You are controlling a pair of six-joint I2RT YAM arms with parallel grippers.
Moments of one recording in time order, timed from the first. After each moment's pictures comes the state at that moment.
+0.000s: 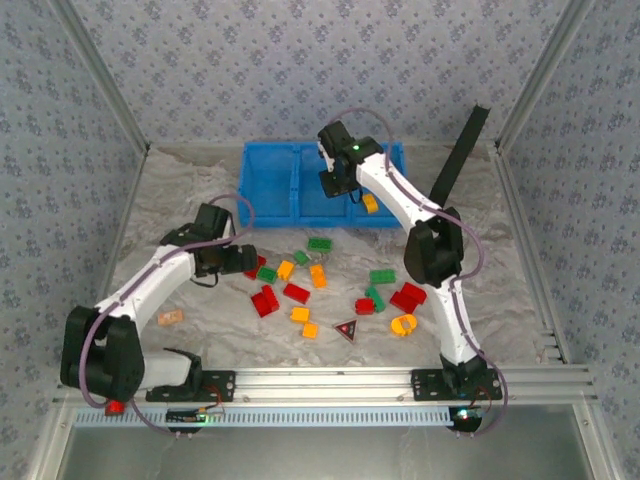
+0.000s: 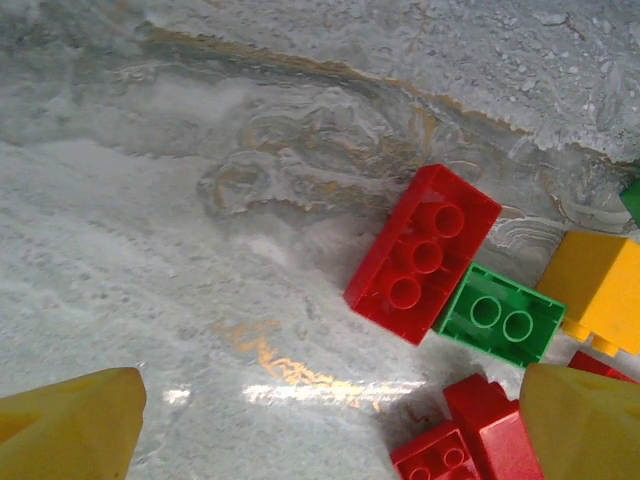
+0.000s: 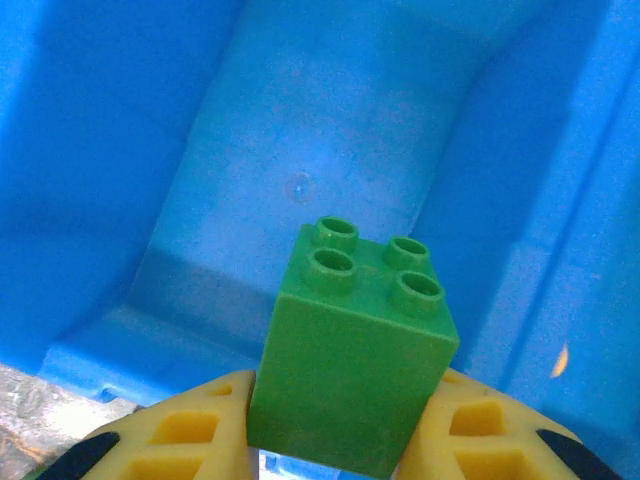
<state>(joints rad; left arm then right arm) -0.32 1.30 0.86 -0.73 0.01 -0.40 0.54 2.29 2.24 -1.06 0.09 0.11</state>
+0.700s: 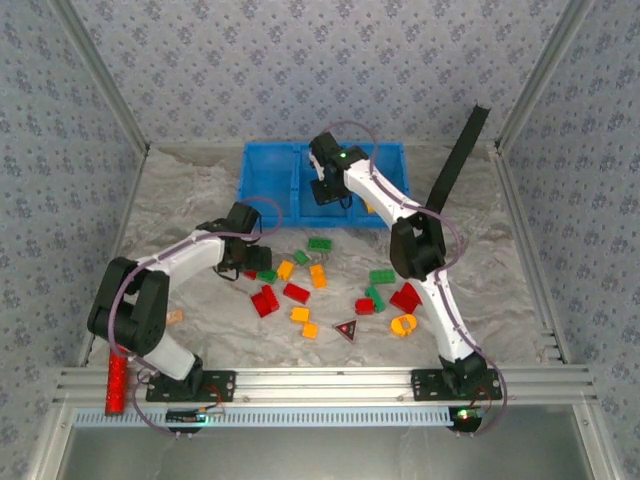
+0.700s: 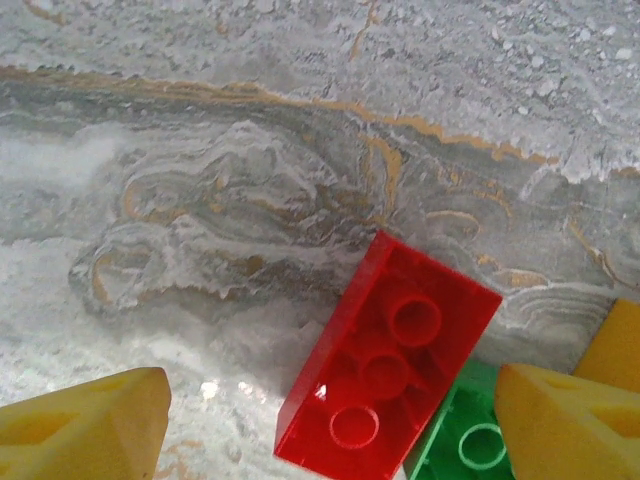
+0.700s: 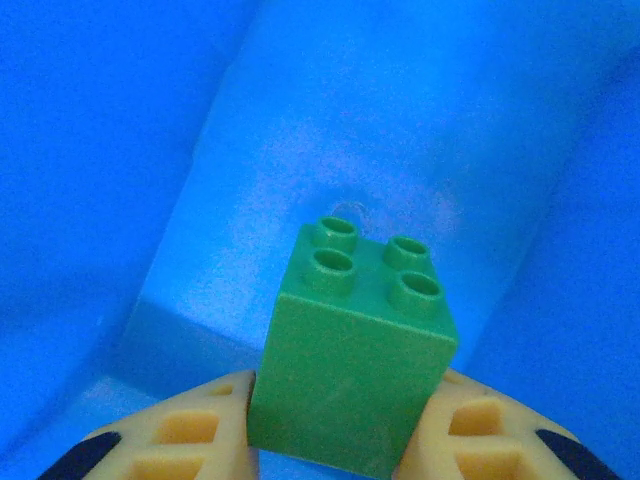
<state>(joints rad) -0.42 1.57 0.92 -0.61 -0.08 -0.41 0.55 2.47 2.34 -1.03 0.04 0.11</state>
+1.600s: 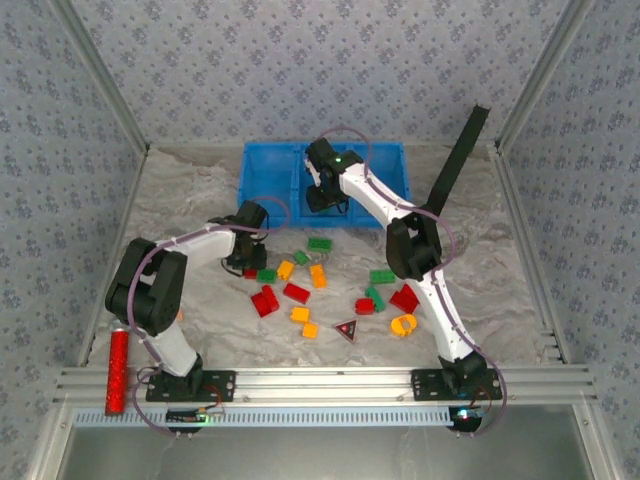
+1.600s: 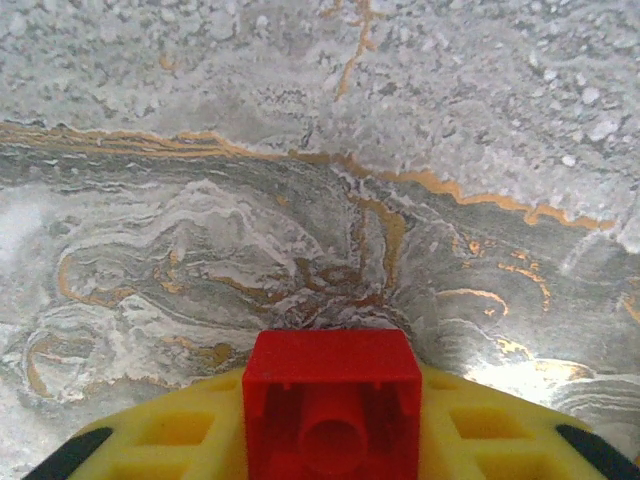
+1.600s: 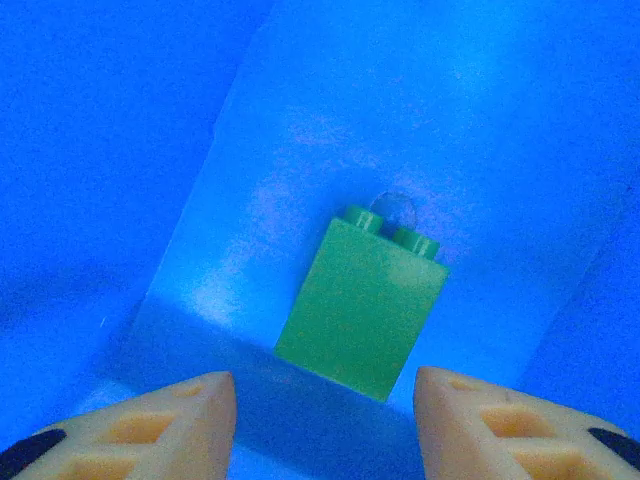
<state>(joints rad) -0.43 1.71 0.98 -0.58 -0.09 -0.41 0.56 2.49 2.33 -1.02 0.02 0.10</state>
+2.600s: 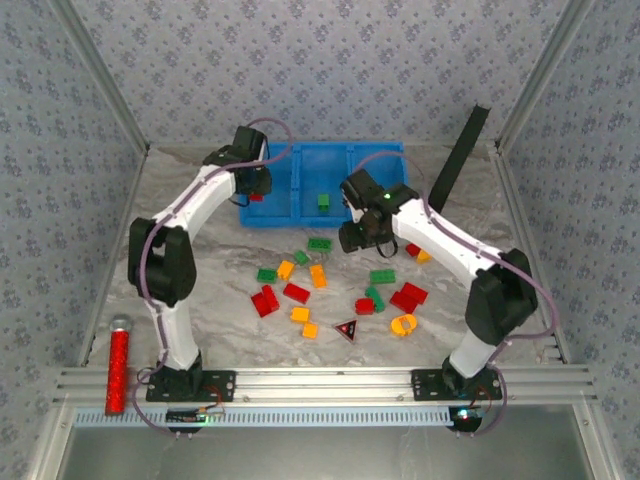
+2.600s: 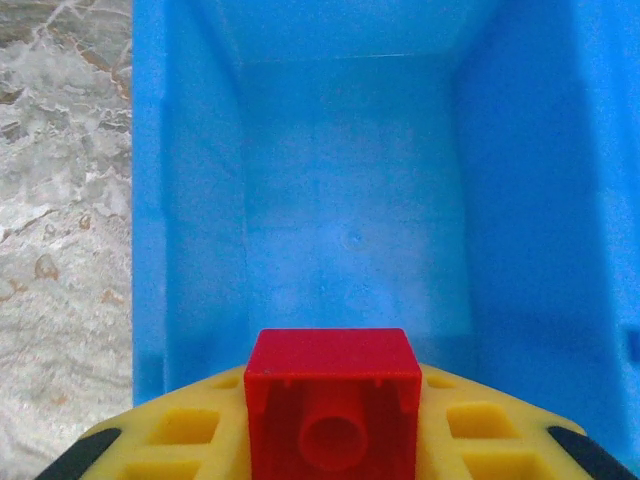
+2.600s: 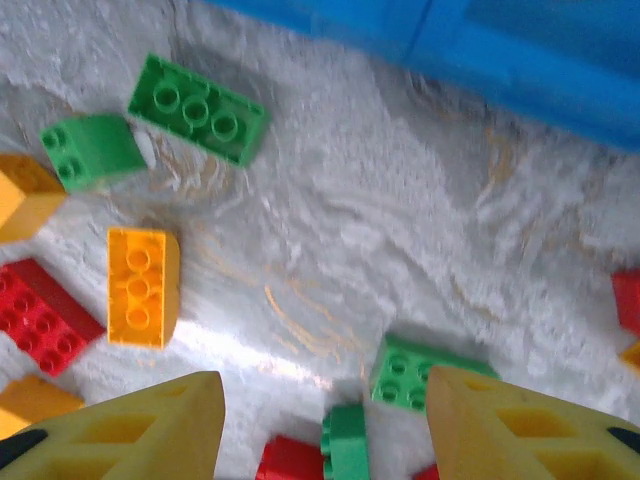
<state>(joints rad) -0.34 1.96 1.71 -0.74 -0.13 -0.26 0.64 1.64 1.42 -1.00 0.04 0.29</state>
